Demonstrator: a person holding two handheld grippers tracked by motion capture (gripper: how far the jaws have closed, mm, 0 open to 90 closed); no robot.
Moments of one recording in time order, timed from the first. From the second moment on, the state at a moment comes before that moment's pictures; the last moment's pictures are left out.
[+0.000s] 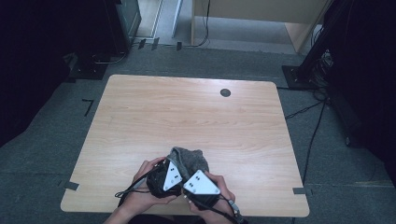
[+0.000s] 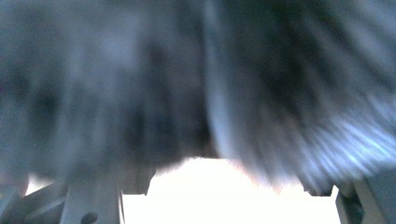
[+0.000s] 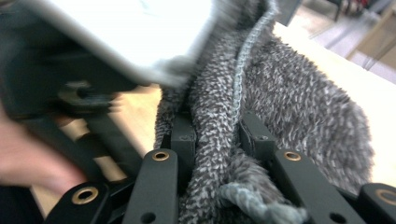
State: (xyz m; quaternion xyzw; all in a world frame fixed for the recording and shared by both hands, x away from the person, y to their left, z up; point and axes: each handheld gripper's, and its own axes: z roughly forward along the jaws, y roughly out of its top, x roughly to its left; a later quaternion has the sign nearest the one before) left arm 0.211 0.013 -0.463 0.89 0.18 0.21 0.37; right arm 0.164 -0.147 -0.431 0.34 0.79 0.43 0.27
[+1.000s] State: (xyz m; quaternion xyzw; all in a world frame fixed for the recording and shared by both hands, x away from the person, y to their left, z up) left arm 0.213 0.055 -0.446 0.81 0.13 0.16 0.55; right arm 0.174 -0.201 -0.411 0.38 0.68 0.61 0.13
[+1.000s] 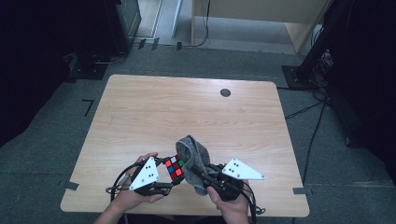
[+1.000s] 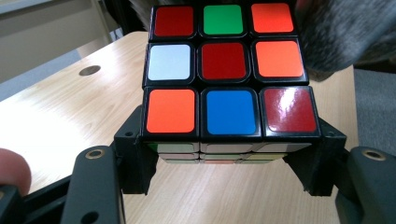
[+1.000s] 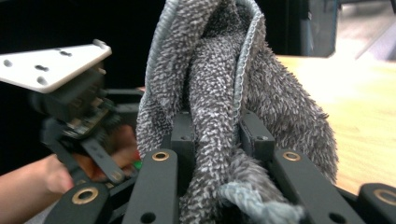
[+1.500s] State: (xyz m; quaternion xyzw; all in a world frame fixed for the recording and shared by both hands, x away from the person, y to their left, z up) left arm 0.216 0.064 -0.439 0.79 0.14 0.13 0.58; right arm 0.177 -0.207 -0.421 0.40 0.65 0.64 0.10
